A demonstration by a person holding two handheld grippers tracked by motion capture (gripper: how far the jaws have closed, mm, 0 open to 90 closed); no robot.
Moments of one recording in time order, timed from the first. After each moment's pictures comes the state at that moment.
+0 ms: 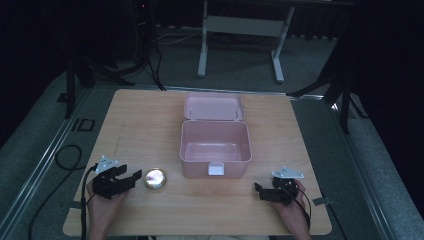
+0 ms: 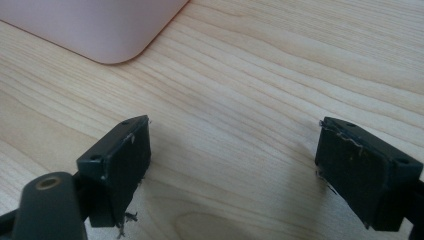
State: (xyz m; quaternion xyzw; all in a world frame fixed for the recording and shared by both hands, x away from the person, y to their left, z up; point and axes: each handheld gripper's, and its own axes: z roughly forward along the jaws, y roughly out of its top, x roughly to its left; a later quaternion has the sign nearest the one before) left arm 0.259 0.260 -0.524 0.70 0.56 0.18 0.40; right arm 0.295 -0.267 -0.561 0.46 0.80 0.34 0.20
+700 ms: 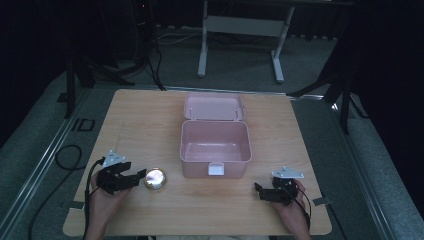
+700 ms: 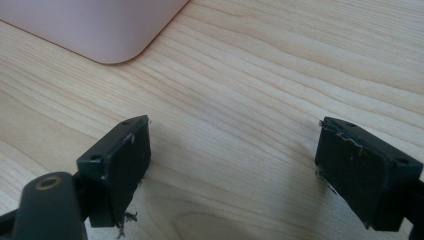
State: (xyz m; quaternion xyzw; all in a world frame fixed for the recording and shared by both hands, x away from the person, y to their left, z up) left arm 0.271 0.248 -0.511 0.75 0.52 0.17 0.38; right arm 0.295 -0.267 -0.561 0.46 0.80 0.34 0.20
